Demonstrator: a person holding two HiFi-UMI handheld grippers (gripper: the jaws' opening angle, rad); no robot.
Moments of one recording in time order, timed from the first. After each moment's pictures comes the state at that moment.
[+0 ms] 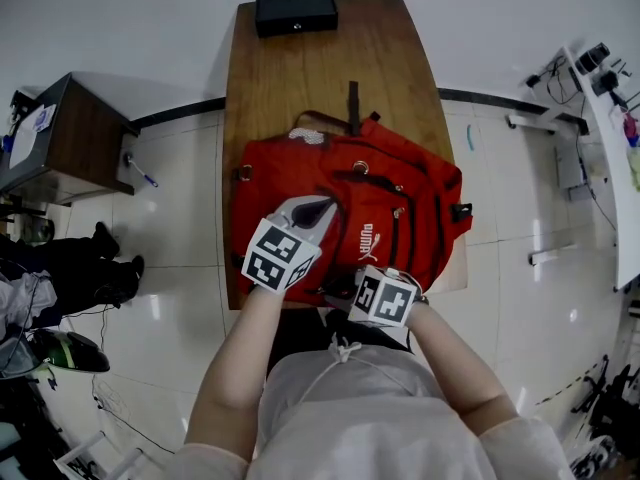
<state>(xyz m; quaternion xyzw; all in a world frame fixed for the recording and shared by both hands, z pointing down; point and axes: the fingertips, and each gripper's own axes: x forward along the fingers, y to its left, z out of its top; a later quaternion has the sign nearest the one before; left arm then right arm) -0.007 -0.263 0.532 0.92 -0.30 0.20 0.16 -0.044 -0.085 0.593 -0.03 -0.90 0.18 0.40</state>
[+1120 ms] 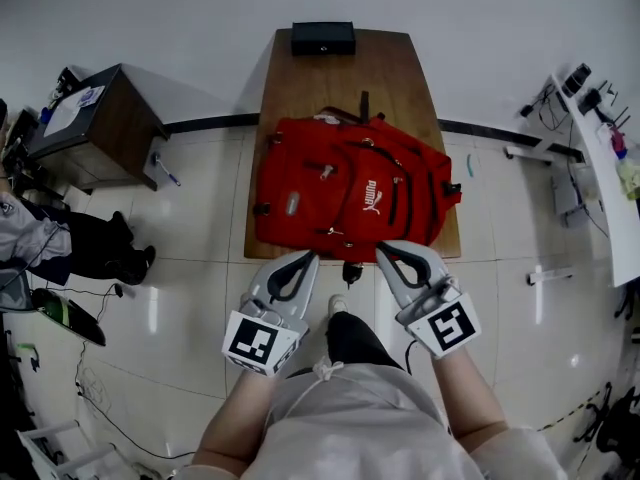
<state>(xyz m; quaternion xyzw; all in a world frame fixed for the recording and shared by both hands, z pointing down) -0.059 -0.022 0.384 0.89 -0.44 0.04 0.05 0.026 -0.036 0.361 0.33 -0.94 -0.06 0.06</state>
